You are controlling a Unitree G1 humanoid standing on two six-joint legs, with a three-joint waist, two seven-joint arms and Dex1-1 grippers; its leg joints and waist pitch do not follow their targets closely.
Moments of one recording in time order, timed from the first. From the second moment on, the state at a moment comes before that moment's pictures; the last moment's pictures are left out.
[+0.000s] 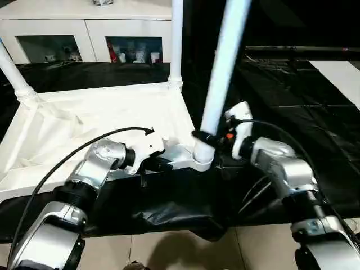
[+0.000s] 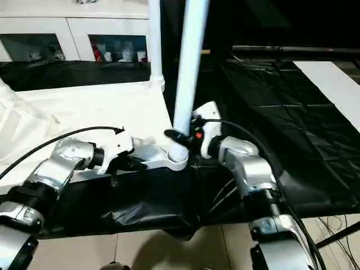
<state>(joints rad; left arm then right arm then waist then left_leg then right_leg) -0.63 0.37 -0.26 0.67 0.11 0.04 -1.14 -0.61 -0.24 0.10 0.48 0.26 0.36 0.79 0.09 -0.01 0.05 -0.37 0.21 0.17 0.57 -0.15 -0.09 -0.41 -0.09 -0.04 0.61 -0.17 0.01</state>
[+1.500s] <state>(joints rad) -0.57 0.38 -0.25 0.57 0.11 0.11 -1.15 -0.42 -0.17 0.05 0.49 0.30 0.07 0.82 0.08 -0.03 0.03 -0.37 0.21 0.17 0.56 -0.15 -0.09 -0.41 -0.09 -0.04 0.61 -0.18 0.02</state>
